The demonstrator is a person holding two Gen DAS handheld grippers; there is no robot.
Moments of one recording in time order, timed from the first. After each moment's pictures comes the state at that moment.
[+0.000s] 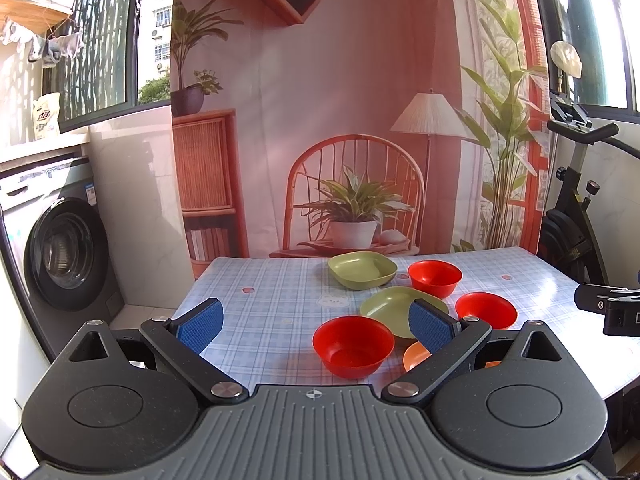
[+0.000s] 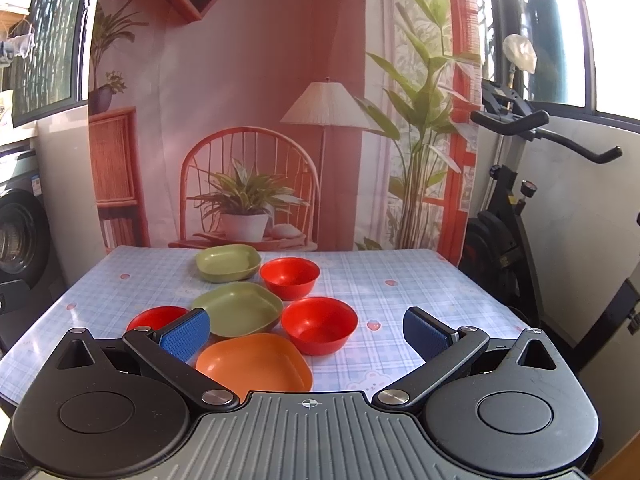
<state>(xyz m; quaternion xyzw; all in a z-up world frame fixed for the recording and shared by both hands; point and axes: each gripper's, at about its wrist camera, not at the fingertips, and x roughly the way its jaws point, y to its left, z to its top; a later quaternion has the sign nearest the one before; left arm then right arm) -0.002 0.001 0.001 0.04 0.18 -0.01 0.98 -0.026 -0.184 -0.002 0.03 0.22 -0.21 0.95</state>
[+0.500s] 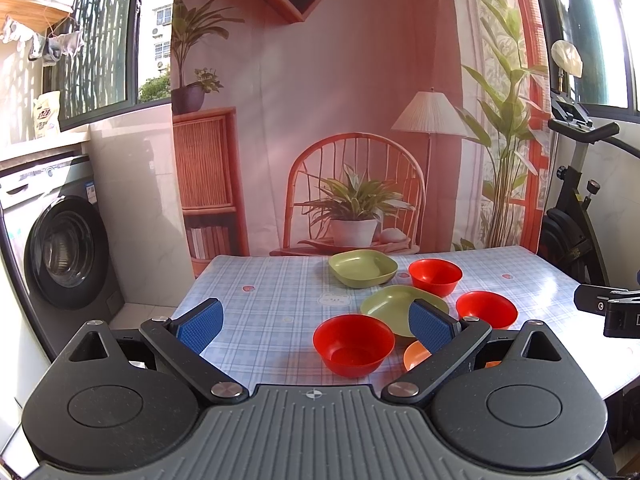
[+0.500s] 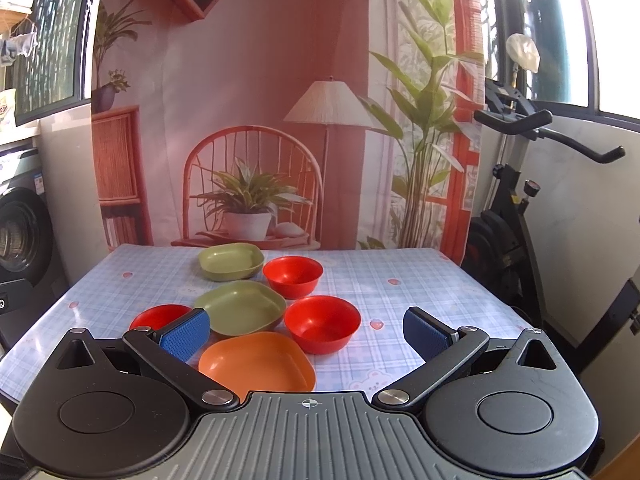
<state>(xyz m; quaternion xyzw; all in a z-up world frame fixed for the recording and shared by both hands) -0.002 0.002 0.000 0.04 0.18 -0.01 0.98 -0.027 -0.184 -0.003 0.03 0.22 -0.21 0.95</state>
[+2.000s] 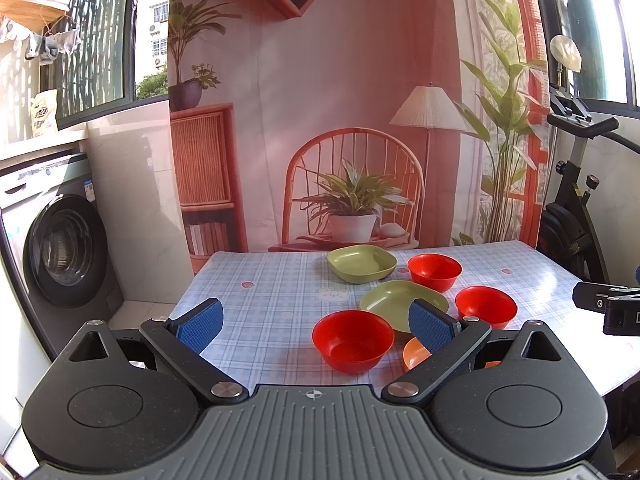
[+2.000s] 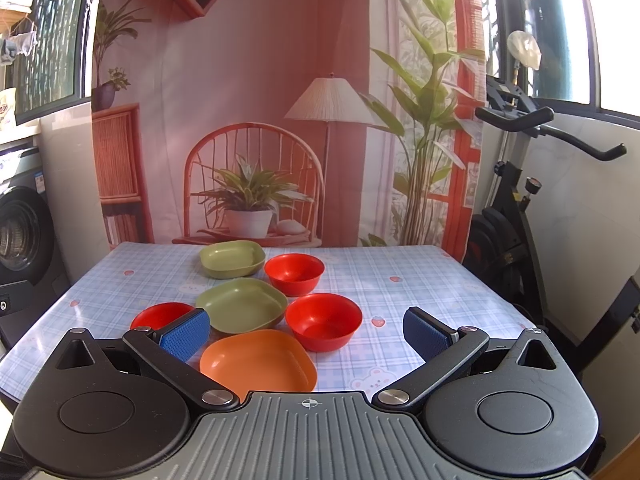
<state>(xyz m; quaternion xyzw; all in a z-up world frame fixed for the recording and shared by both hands) 0.002 0.001 -0.004 0.05 0.19 -0.01 0.98 -0.025 -0.183 -0.004 0.03 0.23 -0.21 0.95</state>
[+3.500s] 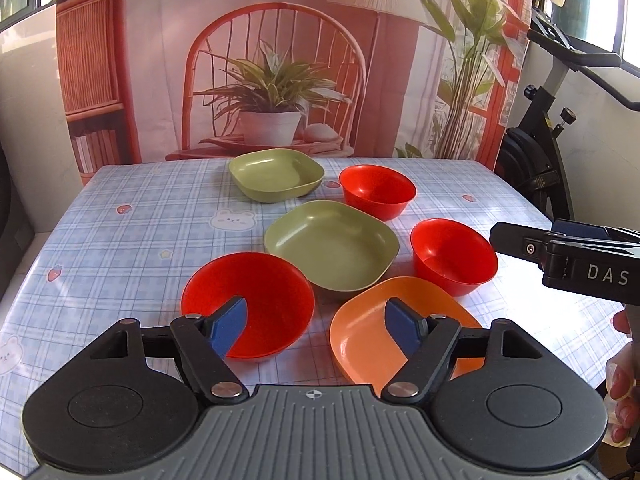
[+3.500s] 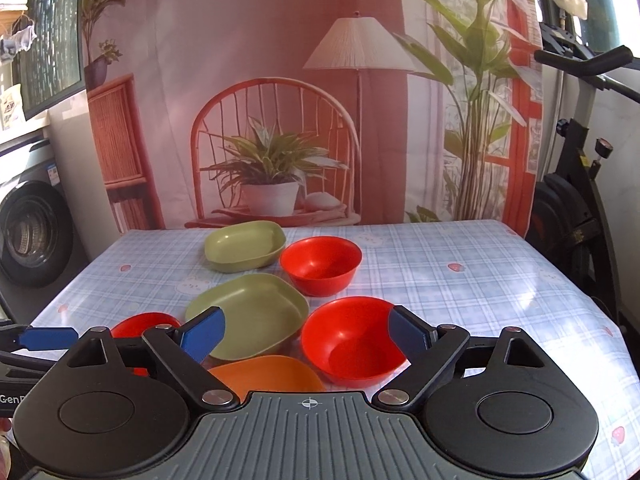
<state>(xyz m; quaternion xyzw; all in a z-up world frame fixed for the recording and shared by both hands) 0.158 -0.046 -0.096 0.01 0.35 -0.12 0.93 0.107 -0.264 -0.069 0.08 0.27 -0.14 0.95</state>
